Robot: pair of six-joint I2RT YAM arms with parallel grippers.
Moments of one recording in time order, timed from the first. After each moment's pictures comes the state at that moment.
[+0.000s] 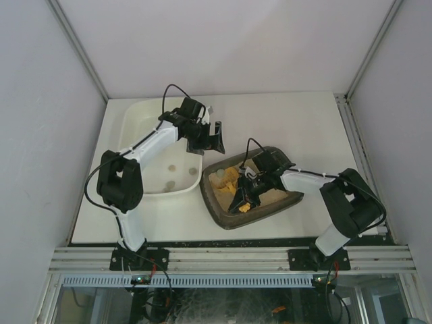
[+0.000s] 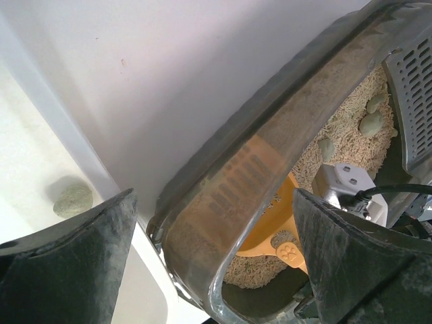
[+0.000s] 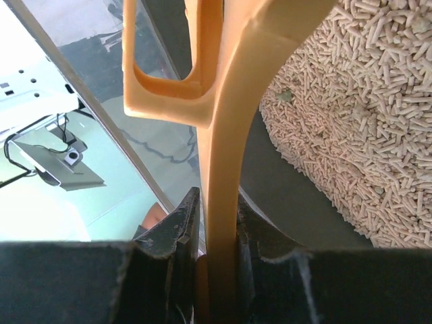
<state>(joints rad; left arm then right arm) -0.46 1.88 1.58 -0.72 0.32 -0.39 0.58 1.62 0.82 -0.35 -0.93 0.79</state>
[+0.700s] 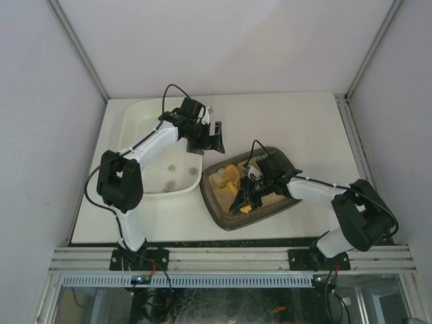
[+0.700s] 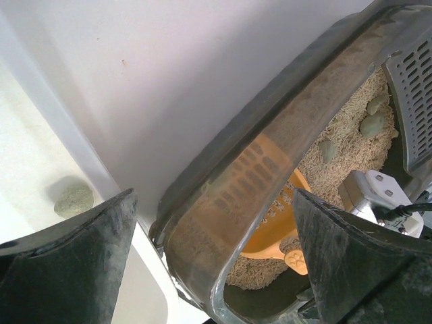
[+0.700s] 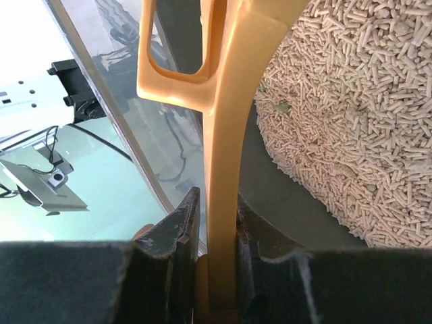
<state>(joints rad) -0.46 1.88 1.58 -0.72 0.32 -0.39 0.62 1.49 0.71 -0.20 -0.83 0.87</state>
